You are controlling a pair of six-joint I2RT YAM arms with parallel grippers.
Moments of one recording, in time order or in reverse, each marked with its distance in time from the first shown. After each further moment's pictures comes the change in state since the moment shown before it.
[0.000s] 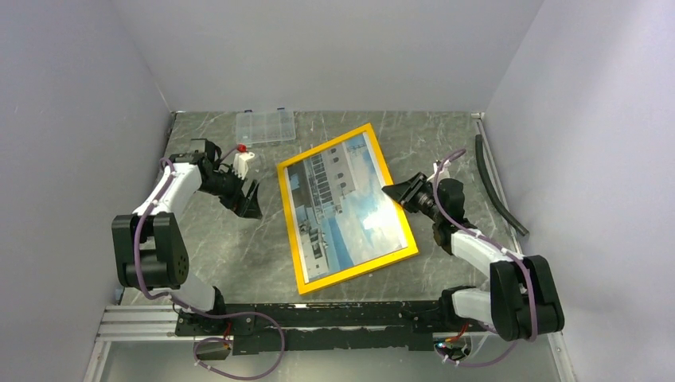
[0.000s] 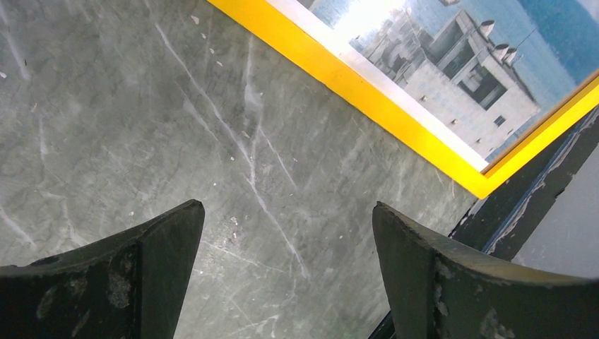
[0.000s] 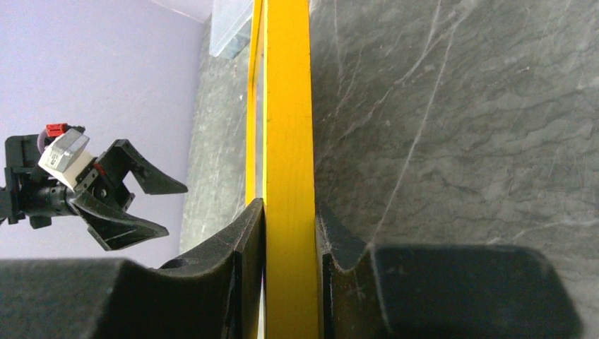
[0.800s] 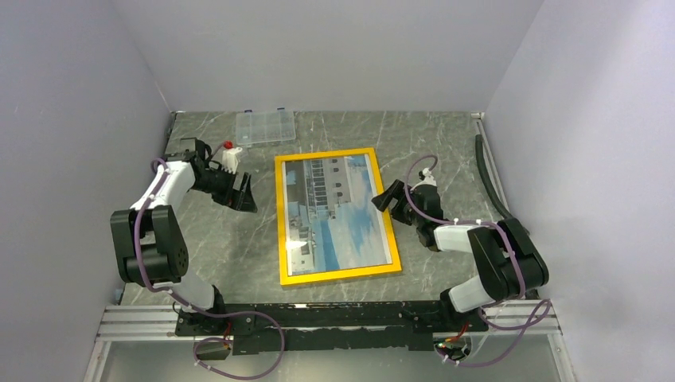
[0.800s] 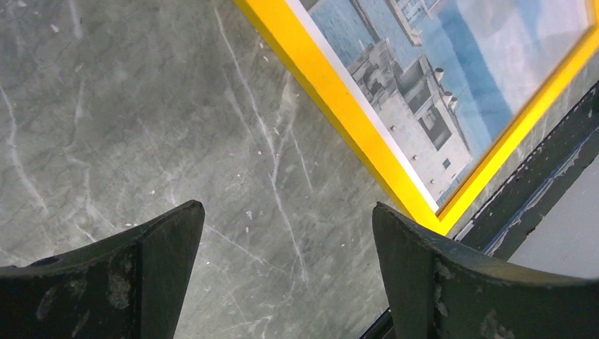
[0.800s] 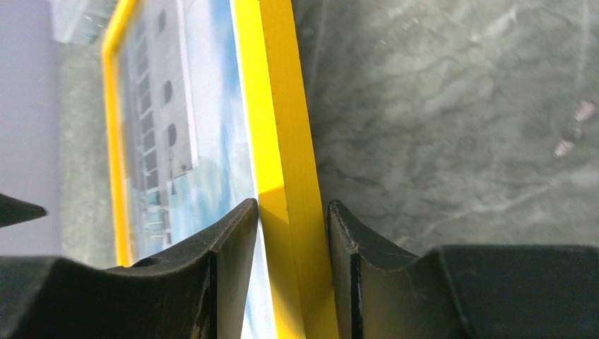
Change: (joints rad) left arm 0.069 0.042 0.010 0.046 0.000 -0.130; right arm 0.137 0.266 -0.006 0.057 0.293 -0.113
